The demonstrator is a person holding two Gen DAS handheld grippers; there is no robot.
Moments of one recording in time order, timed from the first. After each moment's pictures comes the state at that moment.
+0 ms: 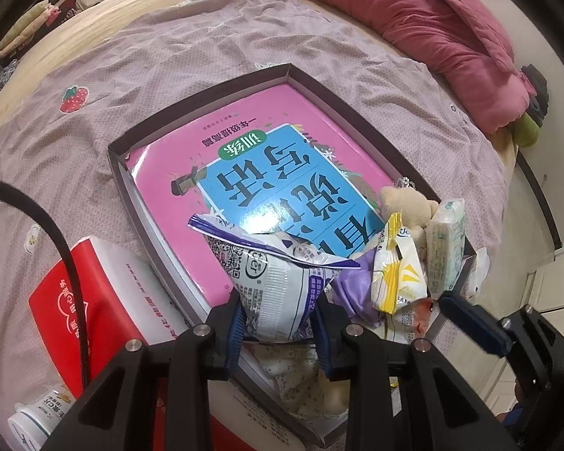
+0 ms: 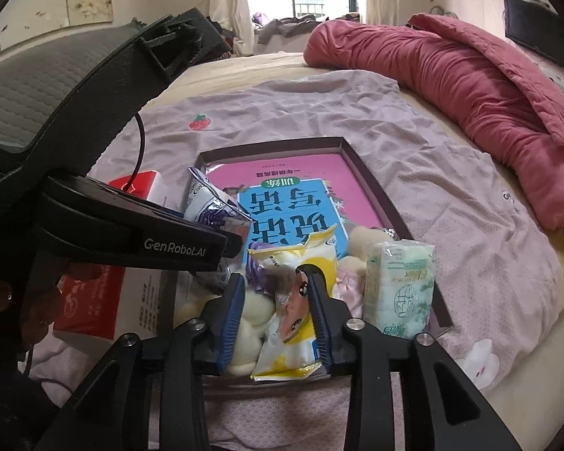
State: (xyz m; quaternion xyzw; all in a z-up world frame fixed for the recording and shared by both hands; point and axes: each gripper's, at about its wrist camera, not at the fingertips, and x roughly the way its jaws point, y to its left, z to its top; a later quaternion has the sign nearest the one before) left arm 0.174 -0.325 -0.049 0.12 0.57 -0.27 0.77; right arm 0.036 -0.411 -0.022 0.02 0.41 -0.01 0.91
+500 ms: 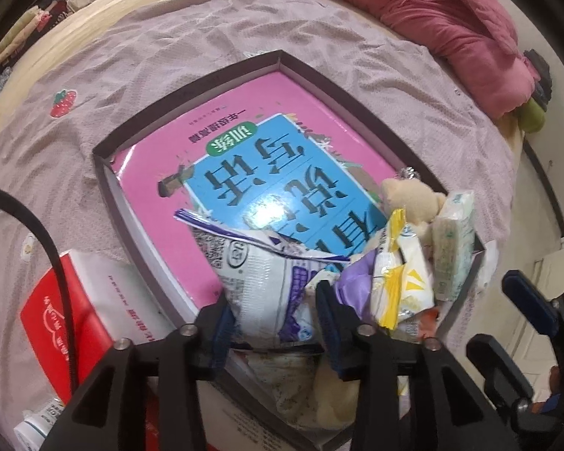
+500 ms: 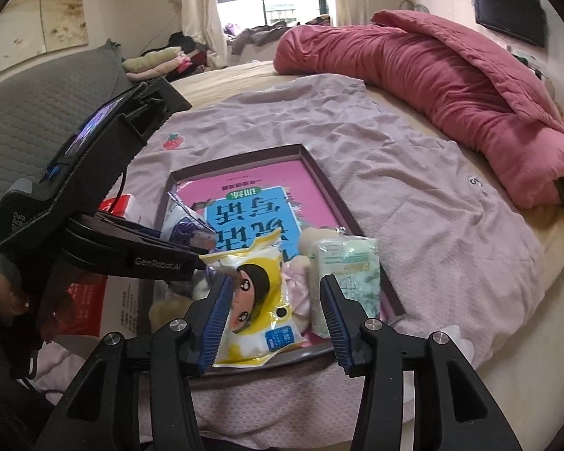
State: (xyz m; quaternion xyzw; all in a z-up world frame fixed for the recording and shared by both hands) left arm 0.178 -0.340 -0.060 0.14 0.58 -0.27 0.75; right arm 0.016 -0.446 -0.007 0.05 0.39 -0.04 0.92
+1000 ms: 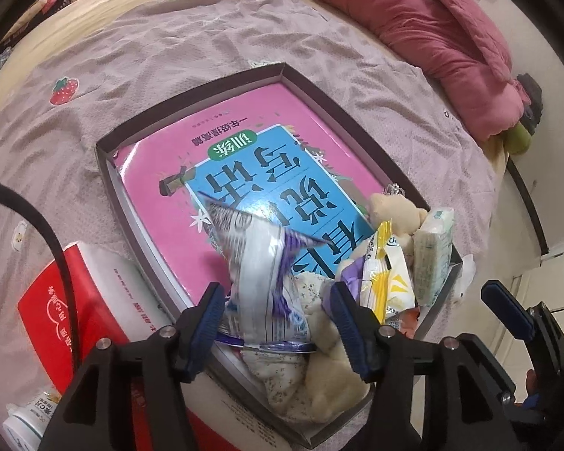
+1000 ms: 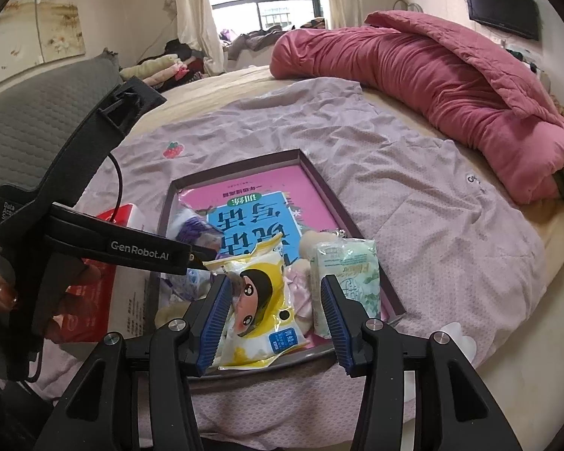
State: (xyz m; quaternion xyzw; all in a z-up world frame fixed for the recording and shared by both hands) left arm 0.181 -0.326 -0.050 0.09 0.59 -0.28 0.75; right arm 0.013 -0.445 -0.001 0.06 0.39 -0.05 0.92
